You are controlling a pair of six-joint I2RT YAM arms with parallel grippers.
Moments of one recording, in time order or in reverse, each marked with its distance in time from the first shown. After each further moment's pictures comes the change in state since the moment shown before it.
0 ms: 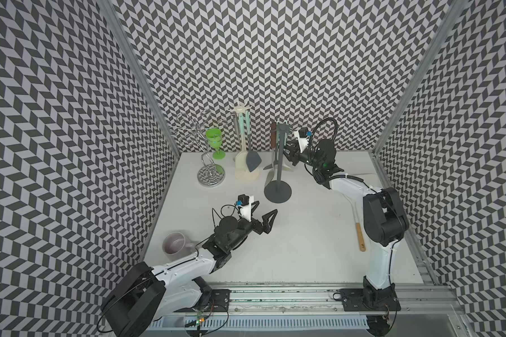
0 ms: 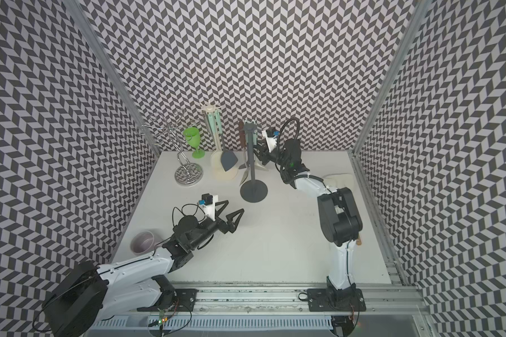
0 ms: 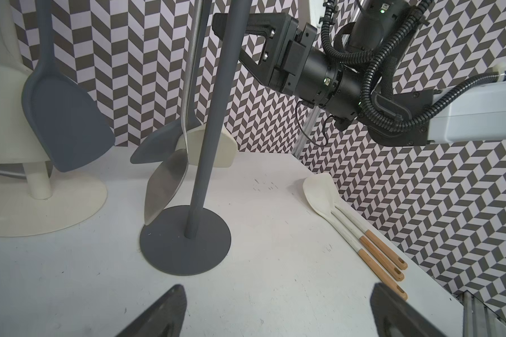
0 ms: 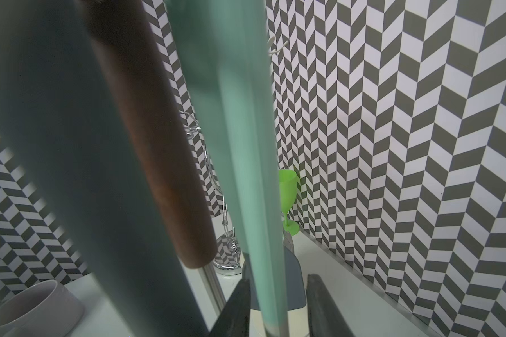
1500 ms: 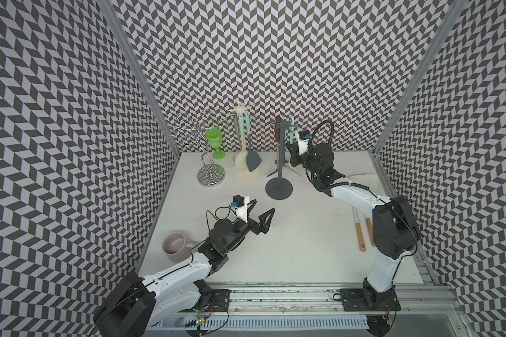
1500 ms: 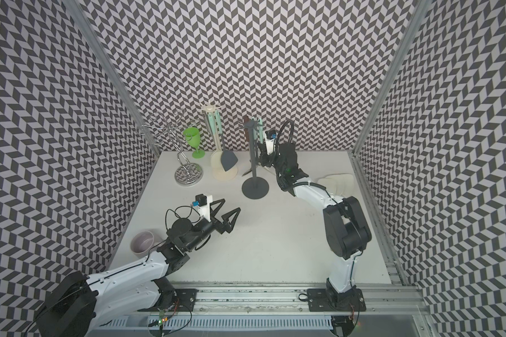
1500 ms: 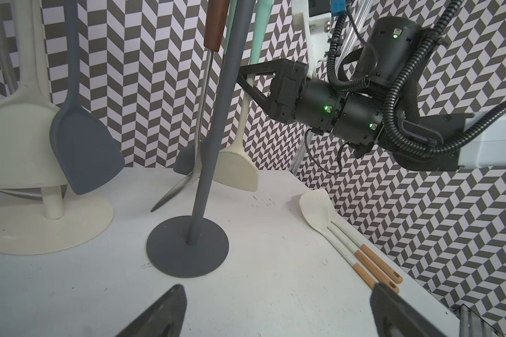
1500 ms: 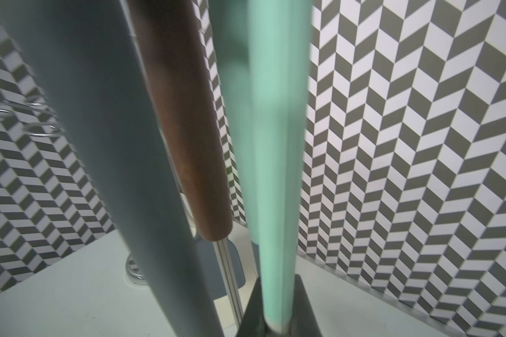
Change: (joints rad) left arm 0.000 -0.102 -0.021 -0.009 -0.035 0.003; right arm 0.093 -0.156 -0.090 -0.175 0.530 -0.122
